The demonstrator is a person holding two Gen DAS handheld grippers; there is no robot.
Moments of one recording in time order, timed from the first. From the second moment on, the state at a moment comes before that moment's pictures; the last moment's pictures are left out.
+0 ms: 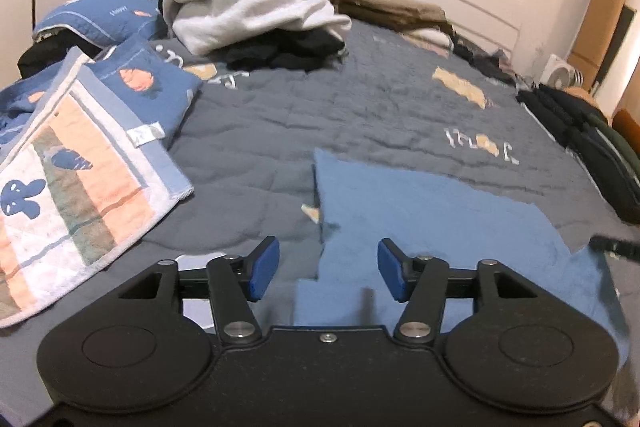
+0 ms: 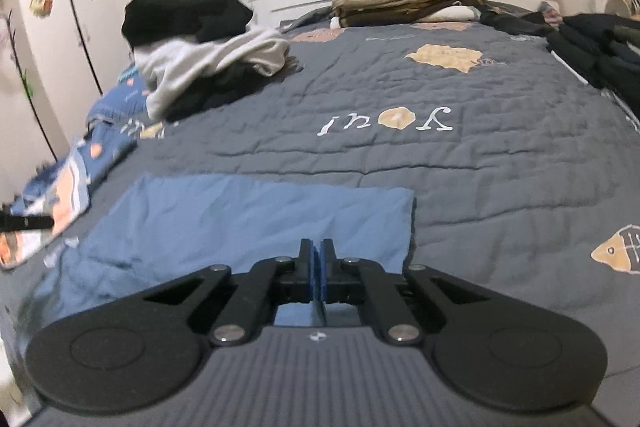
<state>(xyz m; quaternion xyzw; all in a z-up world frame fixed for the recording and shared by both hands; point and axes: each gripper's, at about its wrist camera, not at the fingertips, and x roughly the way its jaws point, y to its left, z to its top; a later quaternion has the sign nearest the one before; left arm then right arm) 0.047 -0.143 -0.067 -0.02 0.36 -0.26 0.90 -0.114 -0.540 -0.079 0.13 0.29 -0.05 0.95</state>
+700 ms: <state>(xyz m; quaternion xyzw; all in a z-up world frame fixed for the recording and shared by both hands) 0.059 -0.147 -0.105 -0.02 0.42 -0.30 0.85 -0.088 -0.558 -0.119 0.17 0.31 -0.10 0.93</state>
